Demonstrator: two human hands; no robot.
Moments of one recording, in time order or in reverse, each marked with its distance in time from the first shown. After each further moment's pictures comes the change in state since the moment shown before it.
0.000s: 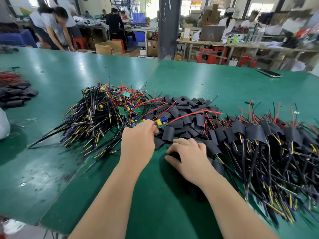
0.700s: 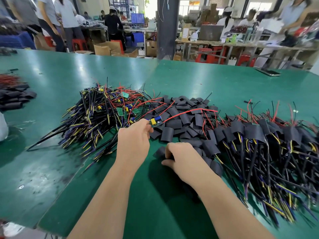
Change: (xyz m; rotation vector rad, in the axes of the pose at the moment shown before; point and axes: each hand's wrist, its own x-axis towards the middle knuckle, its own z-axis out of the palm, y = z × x) left_hand 0.002 -0.005 -0.004 -0.063 0.008 -0.005; right_hand 0.002 -0.020 -0.017 0.155 -0.082 -0.043
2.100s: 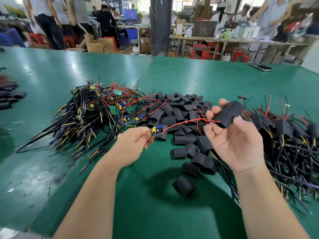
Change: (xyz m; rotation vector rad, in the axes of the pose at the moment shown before) left_hand 0.002 -0.010 -0.008 -0.167 -0.497 -0.108; right_hand -0.031 0.058 -0.067 1.976 0.232 -0.228
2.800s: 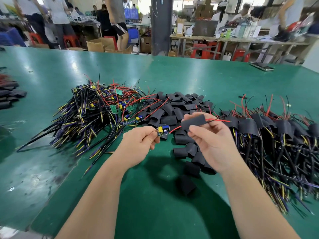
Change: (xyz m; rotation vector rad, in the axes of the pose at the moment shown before) left_hand -0.002 0.011 0.008 -0.030 0.054 0.031; right_hand 0.005 0.037 0.013 -0.446 0.227 -0.023
